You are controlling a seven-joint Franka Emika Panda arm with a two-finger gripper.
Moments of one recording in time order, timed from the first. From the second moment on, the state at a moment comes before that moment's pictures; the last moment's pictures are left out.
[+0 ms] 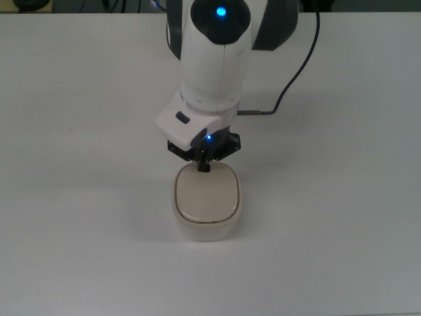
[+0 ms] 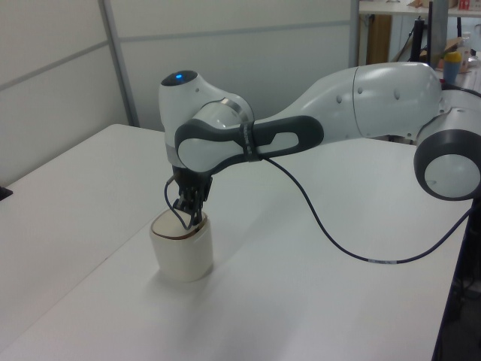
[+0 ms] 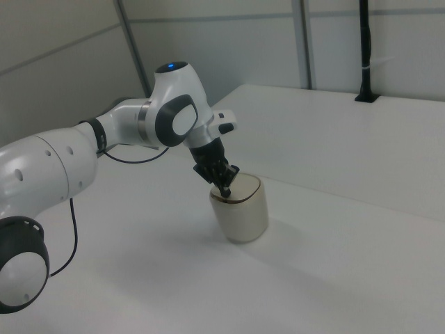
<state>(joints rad) 0.18 0.54 -0.07 -1.26 -0.04 1.91 0.08</state>
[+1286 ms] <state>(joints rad) 0.15 0.25 -0.21 -1.25 -0.04 1.47 -0.08</state>
